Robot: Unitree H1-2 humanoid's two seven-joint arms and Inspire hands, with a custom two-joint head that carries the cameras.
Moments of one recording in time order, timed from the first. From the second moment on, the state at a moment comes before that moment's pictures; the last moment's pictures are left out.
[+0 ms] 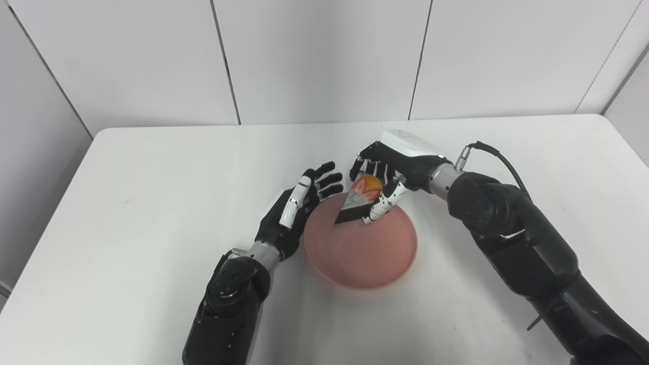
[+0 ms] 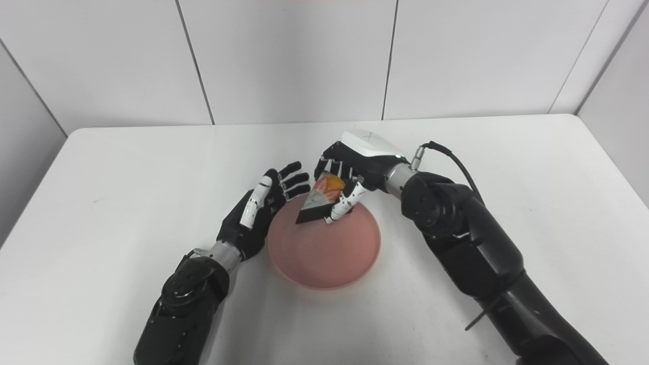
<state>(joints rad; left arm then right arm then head) -0.41 0.01 -0.10 0.25 -0.20 0.18 -0.27 -0.70 -0.34 0.40 0.02 -0.61 0.28 0.54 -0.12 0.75</state>
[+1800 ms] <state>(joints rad) -0.41 0.02 -0.09 0.21 -0.20 0.25 -0.26 -0.59 -0.33 0.51 -0.06 -0.74 0.25 0.57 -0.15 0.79</state>
